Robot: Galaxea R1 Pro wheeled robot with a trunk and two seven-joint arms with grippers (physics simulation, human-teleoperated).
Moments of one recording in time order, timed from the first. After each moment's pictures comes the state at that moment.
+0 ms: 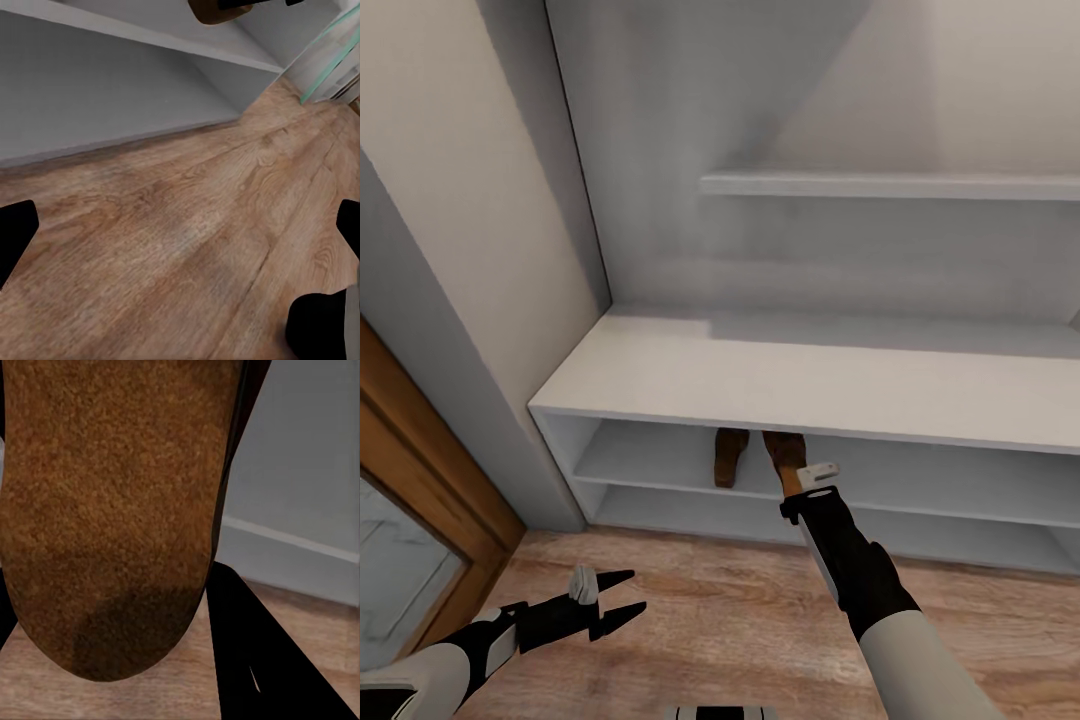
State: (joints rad) left arm -0.73 0.20 -0.05 -0.02 0.21 -0.40 -1.34; right arm -0.64 0.11 0.15 -1.00 0.17 0.78 -0.18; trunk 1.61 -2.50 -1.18
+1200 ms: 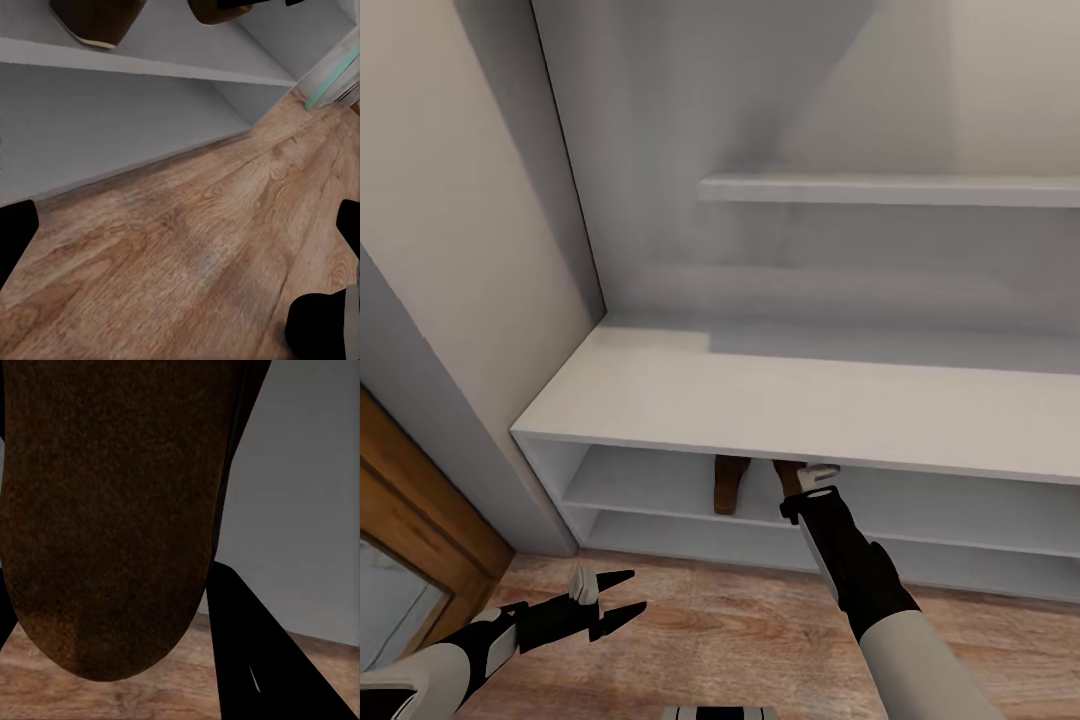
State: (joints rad) left arm -0.73 0.20 -0.05 -0.02 0.21 -0.40 -1.34; right arm -0.64 0.11 0.15 -1.00 0.17 0.77 -0.18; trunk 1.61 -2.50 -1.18
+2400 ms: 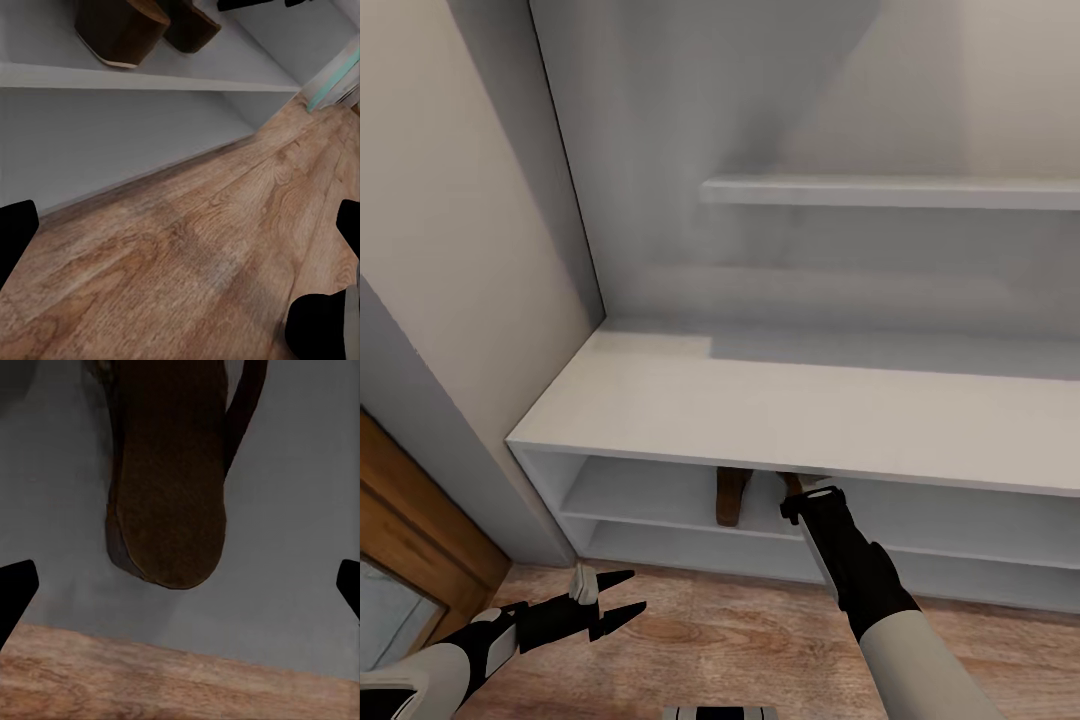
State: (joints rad) left arm -0.73 0.20 -0.05 -0.02 0.21 -0.40 -1.34; right arm -0.64 0.11 0.15 -1.00 0.17 0.77 -0.18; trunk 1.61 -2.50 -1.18
